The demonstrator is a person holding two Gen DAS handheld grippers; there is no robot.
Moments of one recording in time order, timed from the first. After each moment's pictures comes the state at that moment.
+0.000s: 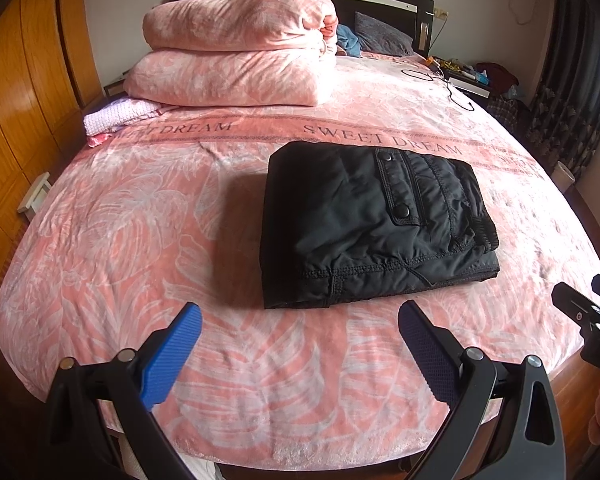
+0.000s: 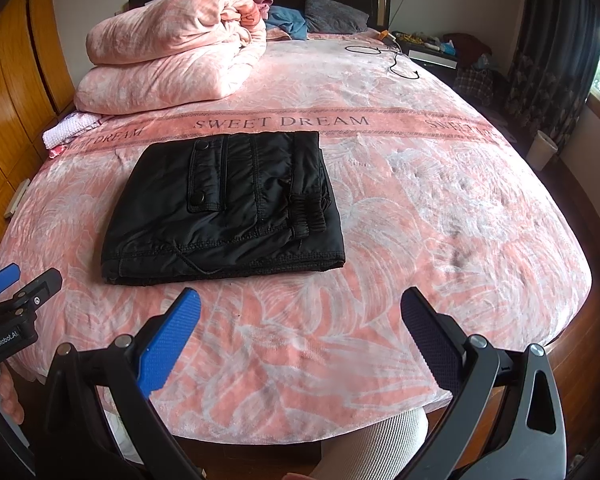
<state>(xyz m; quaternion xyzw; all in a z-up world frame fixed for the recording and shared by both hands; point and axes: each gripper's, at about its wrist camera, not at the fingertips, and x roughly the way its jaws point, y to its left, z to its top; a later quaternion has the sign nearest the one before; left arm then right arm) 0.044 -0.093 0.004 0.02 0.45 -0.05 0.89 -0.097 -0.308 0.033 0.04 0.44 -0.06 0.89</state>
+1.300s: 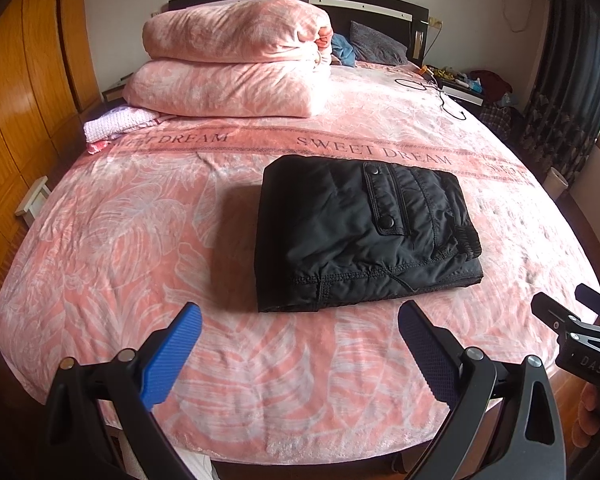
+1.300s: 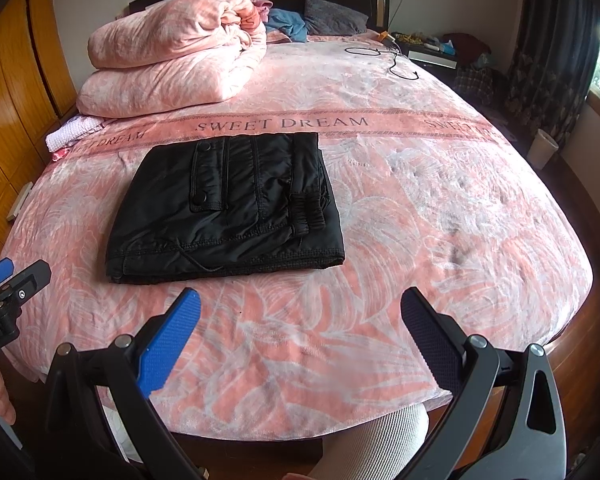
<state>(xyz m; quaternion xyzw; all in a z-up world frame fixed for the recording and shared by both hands) 0.032 -0.098 0.027 0.01 0.44 -0.06 0.90 -0.103 -0.308 0.034 0.04 0.44 -0.06 0.90</state>
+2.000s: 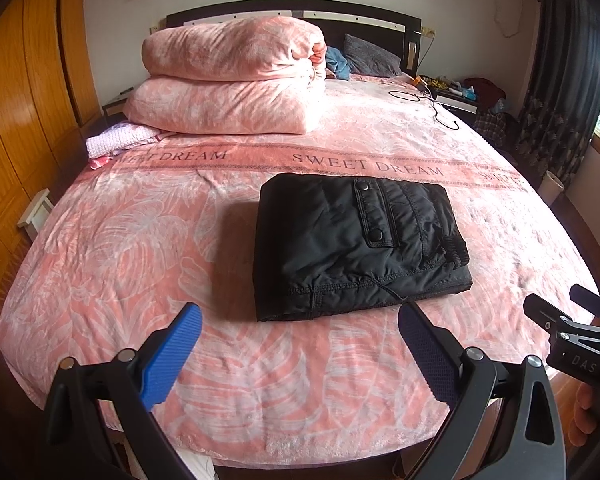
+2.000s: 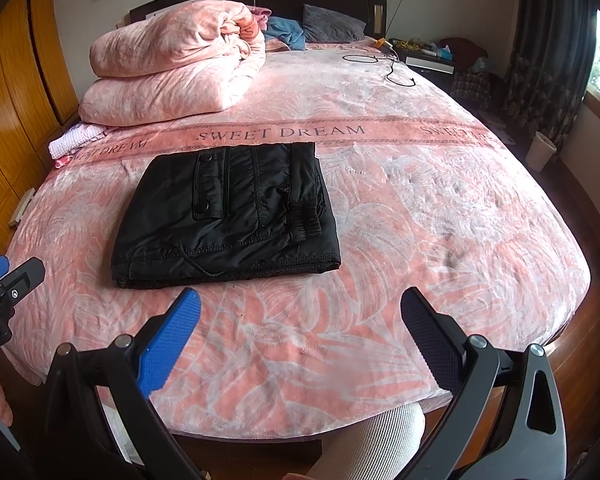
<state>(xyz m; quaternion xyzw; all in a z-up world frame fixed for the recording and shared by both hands) 0.018 -0.103 0.047 0.02 0.41 -0.06 0.91 -0.115 -0.304 0.048 0.05 0.43 -0.07 0.90</state>
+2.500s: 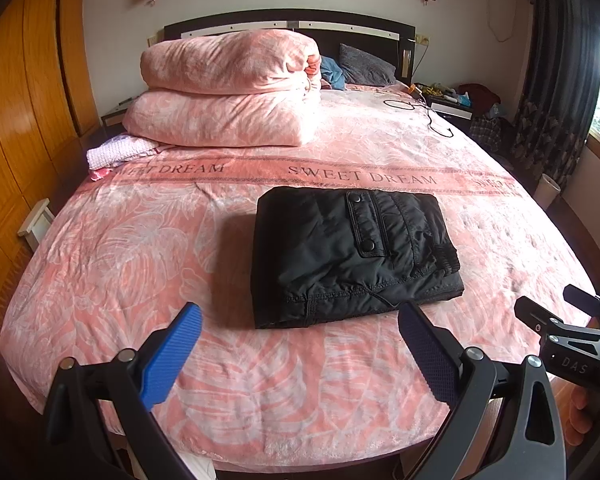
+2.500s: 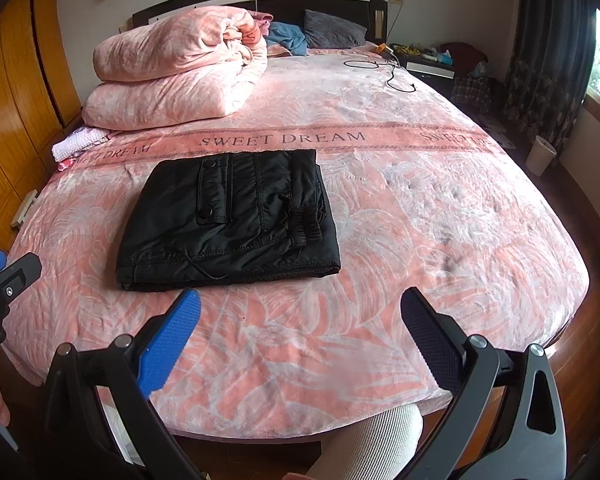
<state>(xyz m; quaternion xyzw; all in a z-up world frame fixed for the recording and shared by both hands) 0.009 -0.108 0.061 0.02 0.40 -0.06 0.92 -0.123 -0.301 0.056 0.05 0.42 -0.07 0.91</state>
